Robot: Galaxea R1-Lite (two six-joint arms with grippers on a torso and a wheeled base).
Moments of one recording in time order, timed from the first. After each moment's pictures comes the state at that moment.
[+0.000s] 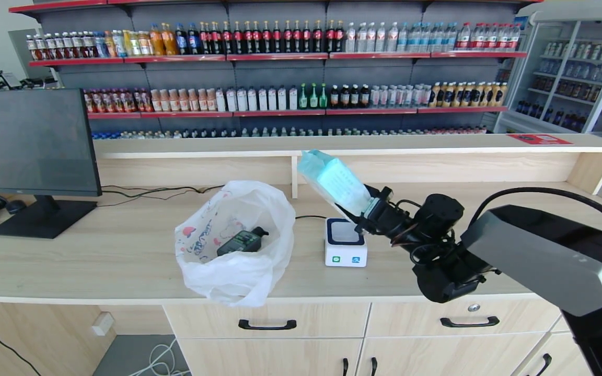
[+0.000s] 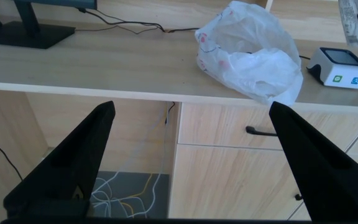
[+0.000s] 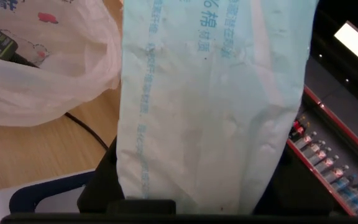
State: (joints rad) left arm 0.00 0.00 0.00 0.00 0.00 0.00; right arm 0.34 2.47 -1.21 -1.57 0.47 -0.76
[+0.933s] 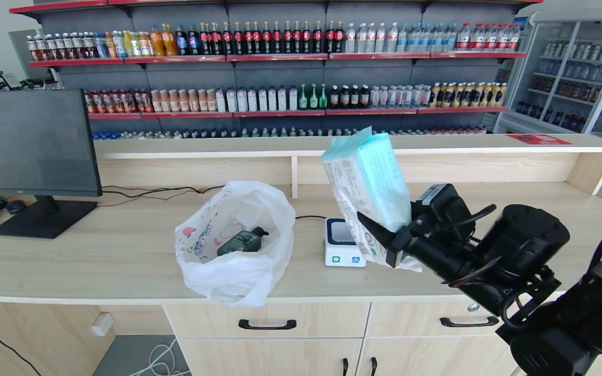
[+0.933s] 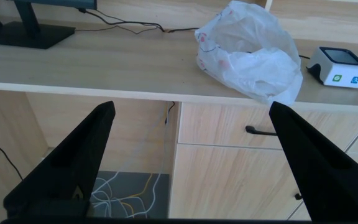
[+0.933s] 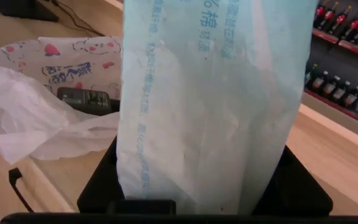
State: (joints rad) left arm 0.00 0.00 0.00 0.00 0.00 0.00; right arm 0.50 1.95 -0.54 -1.57 0.17 -0.35
